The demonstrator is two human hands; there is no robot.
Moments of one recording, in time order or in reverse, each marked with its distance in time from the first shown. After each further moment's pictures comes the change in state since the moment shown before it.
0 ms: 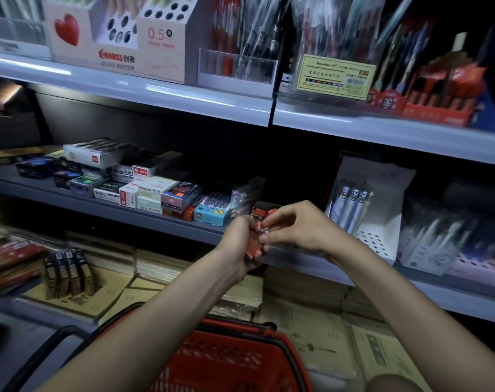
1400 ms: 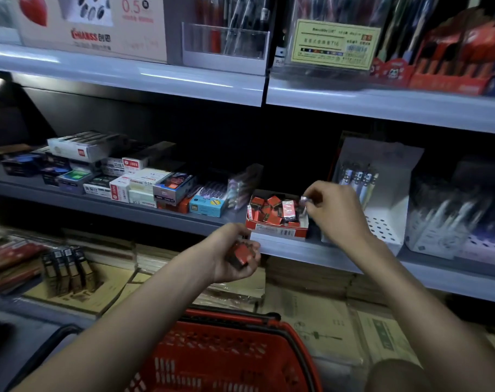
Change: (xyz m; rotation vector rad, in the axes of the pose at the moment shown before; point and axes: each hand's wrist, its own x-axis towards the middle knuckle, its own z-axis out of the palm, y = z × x) left_hand 0.018 -0.007 -0.030 0.008 -0.034 -0.367; right_hand 0.009 0.054 -0.033 -0.547 0.499 -0.159
